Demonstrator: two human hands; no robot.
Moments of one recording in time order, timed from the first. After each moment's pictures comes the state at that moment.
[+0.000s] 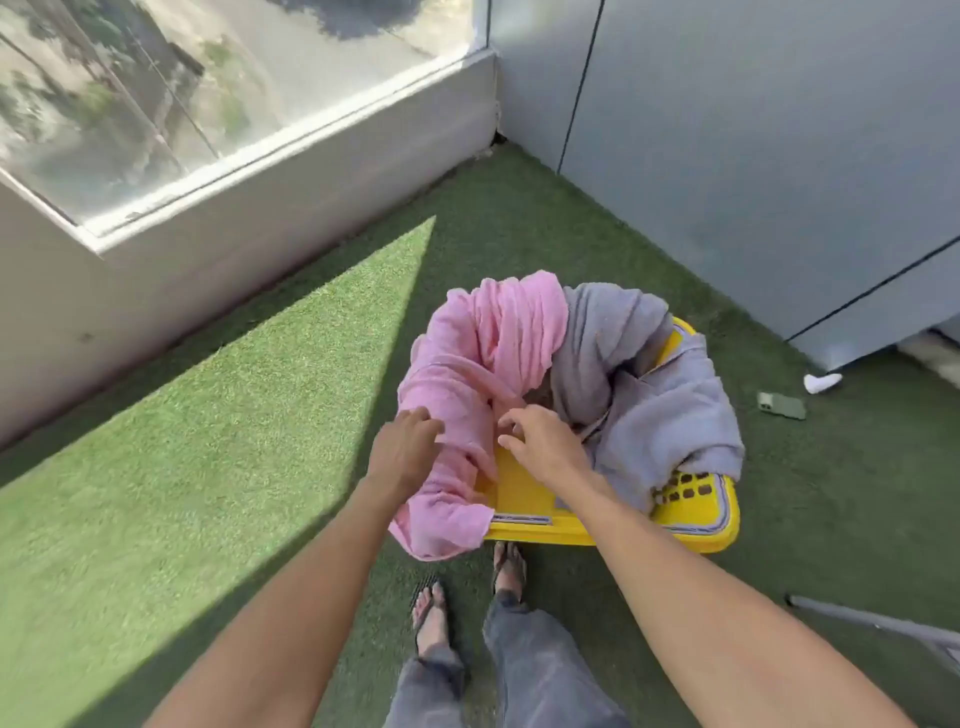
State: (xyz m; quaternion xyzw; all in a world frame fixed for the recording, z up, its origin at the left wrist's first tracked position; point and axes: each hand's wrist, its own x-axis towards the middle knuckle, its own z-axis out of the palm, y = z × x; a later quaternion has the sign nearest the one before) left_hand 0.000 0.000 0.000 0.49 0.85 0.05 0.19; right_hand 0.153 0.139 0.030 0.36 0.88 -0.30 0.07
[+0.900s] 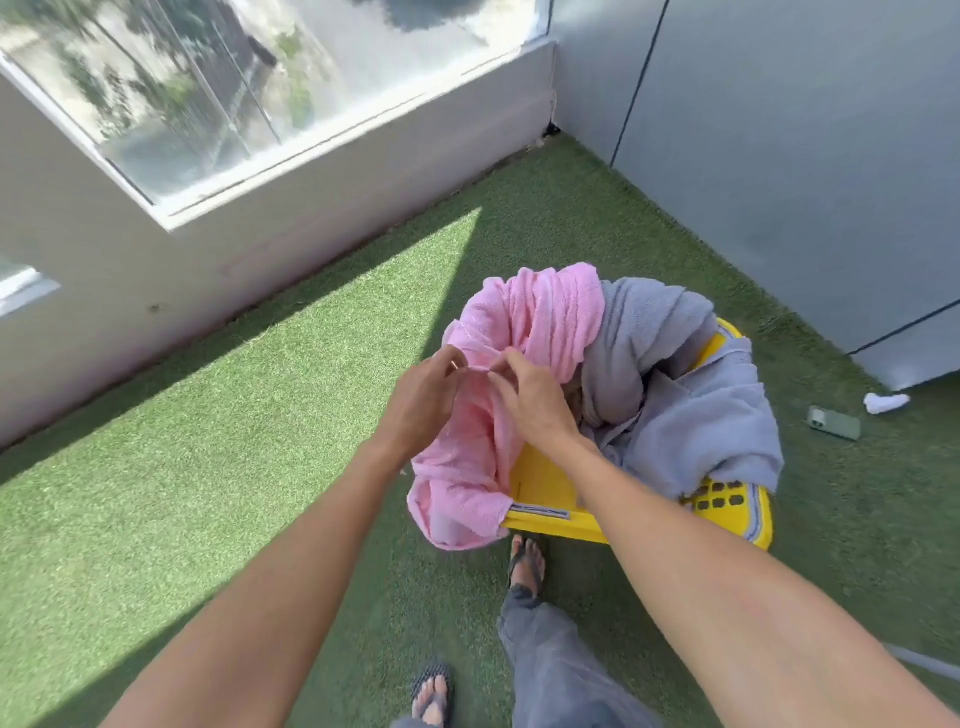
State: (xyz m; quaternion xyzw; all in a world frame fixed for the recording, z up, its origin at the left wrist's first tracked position) left_hand -0.004 0.008 0.066 0.43 0.83 0.31 0.17; right_hand 0.110 0.134 0.052 0.29 0.85 -0.43 -0.09
